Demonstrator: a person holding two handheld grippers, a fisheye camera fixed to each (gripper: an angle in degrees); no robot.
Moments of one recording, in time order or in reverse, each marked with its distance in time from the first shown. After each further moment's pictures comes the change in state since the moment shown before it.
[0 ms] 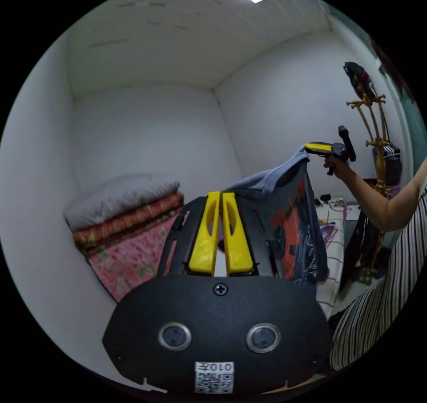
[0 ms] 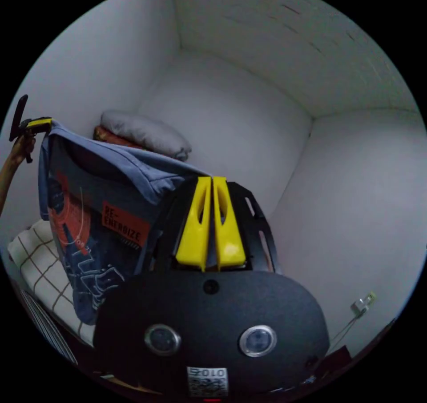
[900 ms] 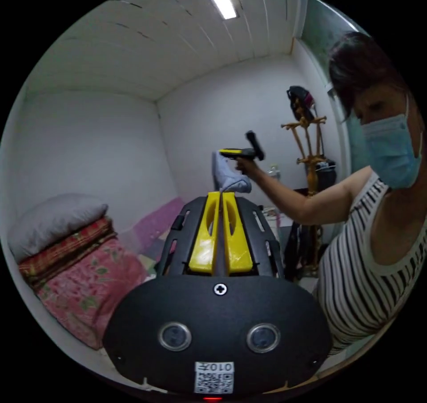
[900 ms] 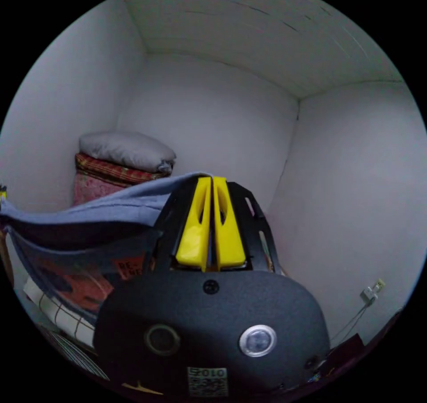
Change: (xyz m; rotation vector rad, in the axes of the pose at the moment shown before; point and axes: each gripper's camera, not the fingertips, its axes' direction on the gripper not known) left arm -0.019 0.077 0.074 0.088 0.491 0.009; right arm -0.002 -0.171 0.107 -0.058 -0.008 0.158
